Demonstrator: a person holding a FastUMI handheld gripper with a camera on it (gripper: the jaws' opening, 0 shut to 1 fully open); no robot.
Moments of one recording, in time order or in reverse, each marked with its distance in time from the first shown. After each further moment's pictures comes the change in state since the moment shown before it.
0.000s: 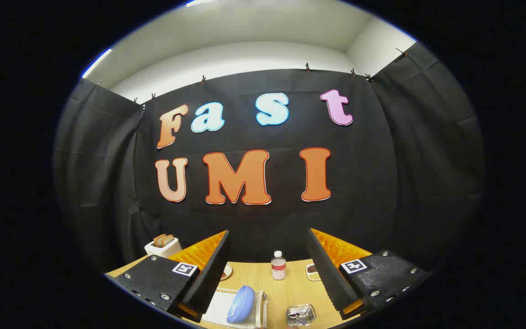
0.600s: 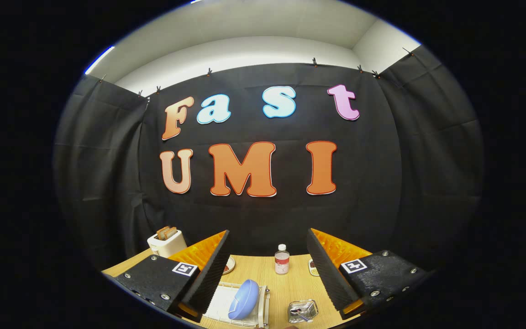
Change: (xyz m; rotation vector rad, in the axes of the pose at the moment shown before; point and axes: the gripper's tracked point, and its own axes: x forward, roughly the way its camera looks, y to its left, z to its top) arm -0.005 0.009 -0.003 -0.021 0.038 0.017
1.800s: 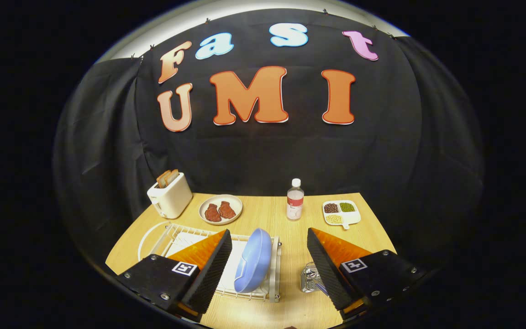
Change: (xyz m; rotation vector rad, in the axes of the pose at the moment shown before) arm 0.017 0.032 -0.145 -0.034 0.495 0.060
